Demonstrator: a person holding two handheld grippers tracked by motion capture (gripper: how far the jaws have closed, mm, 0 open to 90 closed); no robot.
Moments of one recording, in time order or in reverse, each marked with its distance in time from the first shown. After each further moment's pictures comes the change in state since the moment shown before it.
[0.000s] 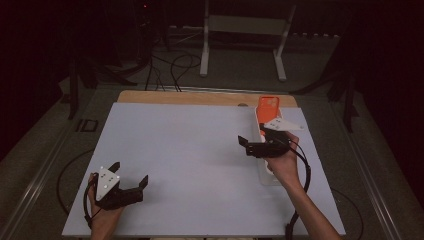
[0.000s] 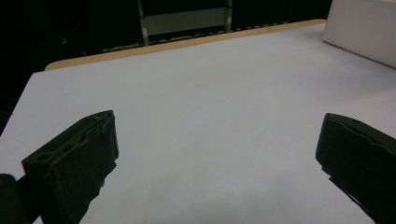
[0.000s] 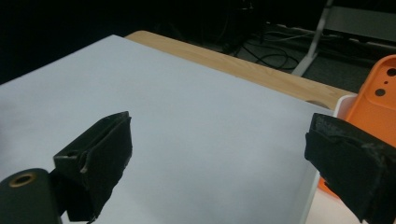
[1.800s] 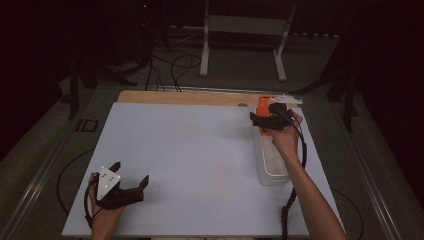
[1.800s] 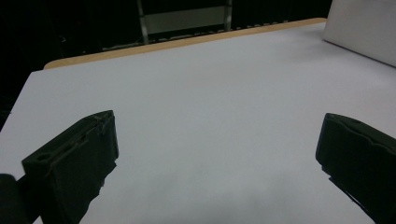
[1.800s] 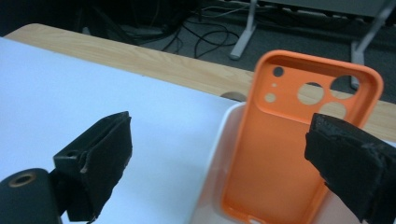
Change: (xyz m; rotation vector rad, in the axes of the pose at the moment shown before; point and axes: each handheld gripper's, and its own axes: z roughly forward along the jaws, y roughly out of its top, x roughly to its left) left arm -0.001 0.000 0.002 0.008 -0.002 0.002; right arm -0.082 0.018 0.061 0.101 -0.235 0.085
